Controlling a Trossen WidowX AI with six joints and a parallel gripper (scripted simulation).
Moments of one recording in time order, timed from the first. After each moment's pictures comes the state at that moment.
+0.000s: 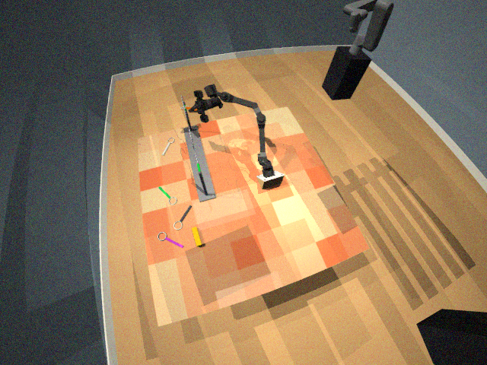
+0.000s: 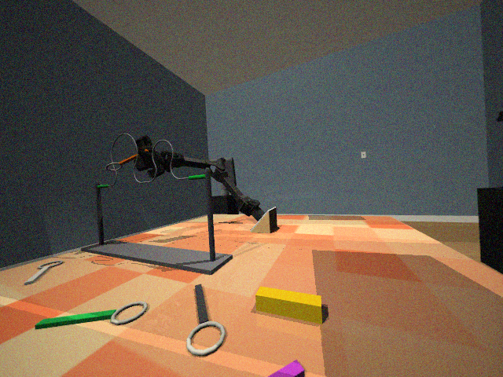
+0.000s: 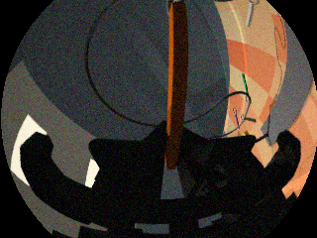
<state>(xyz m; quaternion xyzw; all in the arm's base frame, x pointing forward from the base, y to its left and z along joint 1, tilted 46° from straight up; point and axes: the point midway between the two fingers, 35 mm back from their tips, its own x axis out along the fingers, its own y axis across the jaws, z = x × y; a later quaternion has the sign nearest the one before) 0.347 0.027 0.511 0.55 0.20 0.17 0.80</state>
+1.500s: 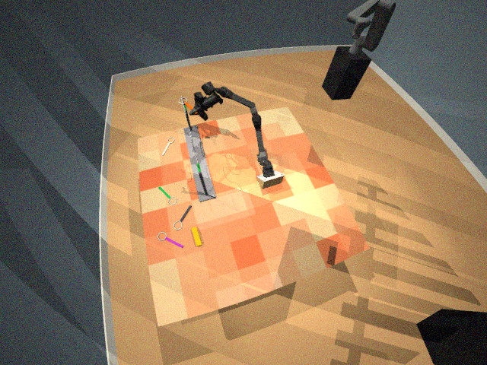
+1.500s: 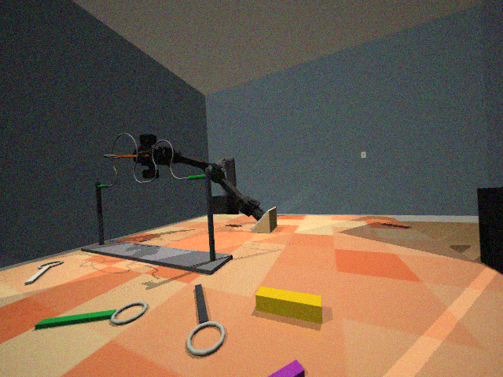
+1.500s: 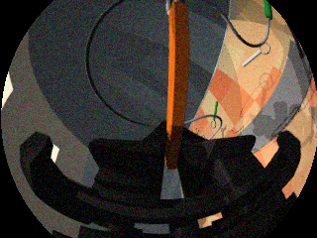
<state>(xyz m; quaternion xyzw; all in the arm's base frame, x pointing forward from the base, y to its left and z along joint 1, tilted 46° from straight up) 0.349 0.018 0.501 0.33 0.21 0.11 0.91</state>
